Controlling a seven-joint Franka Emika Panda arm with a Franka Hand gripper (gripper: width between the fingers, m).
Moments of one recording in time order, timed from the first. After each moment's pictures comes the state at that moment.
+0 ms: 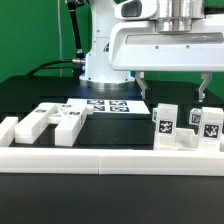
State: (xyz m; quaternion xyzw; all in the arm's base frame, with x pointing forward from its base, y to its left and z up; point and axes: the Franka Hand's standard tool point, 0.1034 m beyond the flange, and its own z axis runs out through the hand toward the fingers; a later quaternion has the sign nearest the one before) arm 0.600 0.060 0.094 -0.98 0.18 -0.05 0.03
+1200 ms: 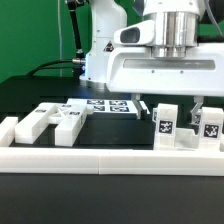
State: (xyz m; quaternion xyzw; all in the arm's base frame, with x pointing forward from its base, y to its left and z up) arm 0.584 0.056 0.045 -0.99 0.15 -0.08 0.01
